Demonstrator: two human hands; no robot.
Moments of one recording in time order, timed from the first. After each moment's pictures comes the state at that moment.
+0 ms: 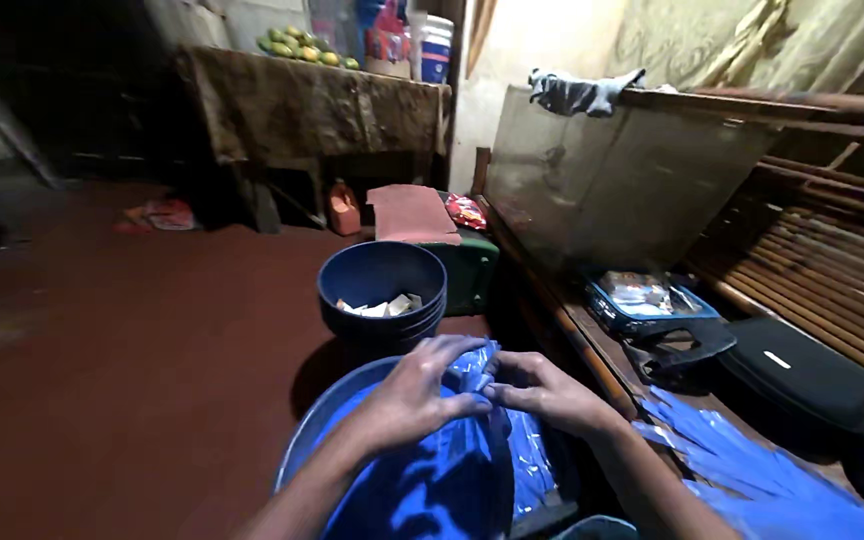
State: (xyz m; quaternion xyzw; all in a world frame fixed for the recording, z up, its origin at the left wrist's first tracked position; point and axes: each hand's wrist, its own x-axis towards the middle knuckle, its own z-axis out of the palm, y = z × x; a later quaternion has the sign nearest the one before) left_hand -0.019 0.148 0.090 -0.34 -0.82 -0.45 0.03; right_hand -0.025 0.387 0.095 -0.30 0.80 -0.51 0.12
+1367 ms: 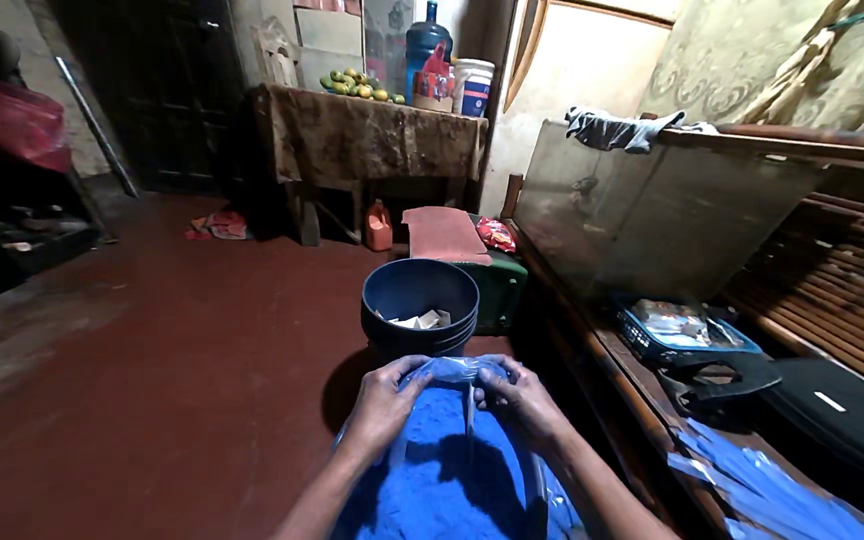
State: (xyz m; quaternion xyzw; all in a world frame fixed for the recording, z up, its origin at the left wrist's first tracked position) left_hand -0.013 0.094 0.045 -0.08 -0.83 -0.53 0.14; right_hand -0.033 0.313 0.051 -0.08 0.60 -0.79 0.12
